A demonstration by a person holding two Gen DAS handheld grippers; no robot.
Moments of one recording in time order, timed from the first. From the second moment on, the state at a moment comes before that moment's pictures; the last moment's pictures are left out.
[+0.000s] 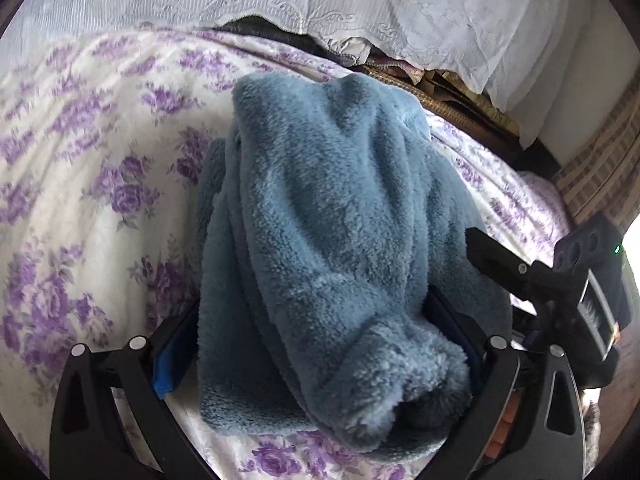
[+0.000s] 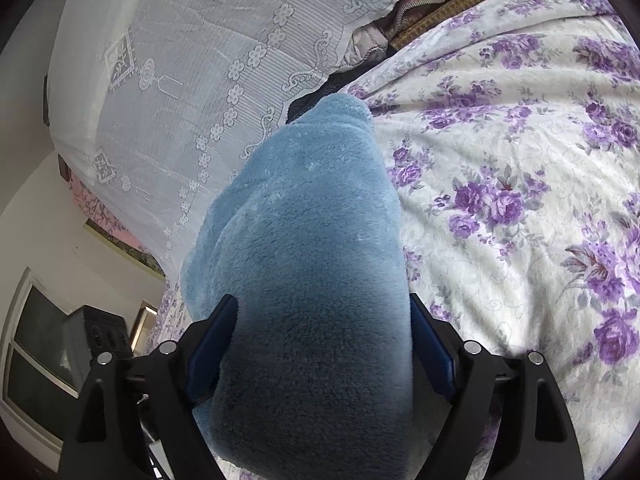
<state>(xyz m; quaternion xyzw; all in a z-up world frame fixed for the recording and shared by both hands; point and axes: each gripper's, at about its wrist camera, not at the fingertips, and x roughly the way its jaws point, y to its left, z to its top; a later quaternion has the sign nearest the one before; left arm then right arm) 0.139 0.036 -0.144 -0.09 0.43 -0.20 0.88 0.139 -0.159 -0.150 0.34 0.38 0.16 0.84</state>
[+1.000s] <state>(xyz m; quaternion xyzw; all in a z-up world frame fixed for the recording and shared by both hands) 0.147 0.046 -0.147 -0.13 0.45 -0.24 0.85 0.141 -0.153 -0.150 0.32 0.38 0.16 0.85</state>
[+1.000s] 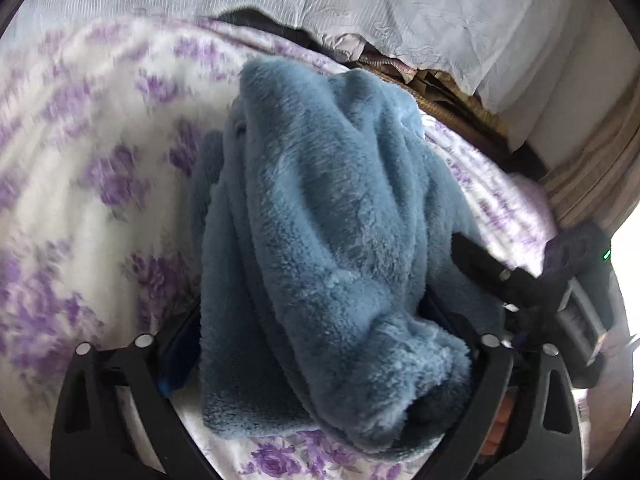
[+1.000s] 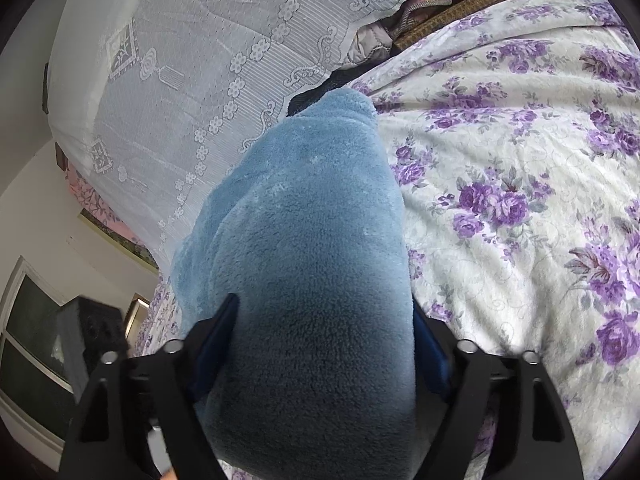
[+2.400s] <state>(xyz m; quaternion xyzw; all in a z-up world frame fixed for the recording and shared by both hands) -0.110 0.182 -0.049 -0.09 0.30 -0.02 0.95 0.018 0.014 -0.059 0.21 0.36 0.36 0.83</state>
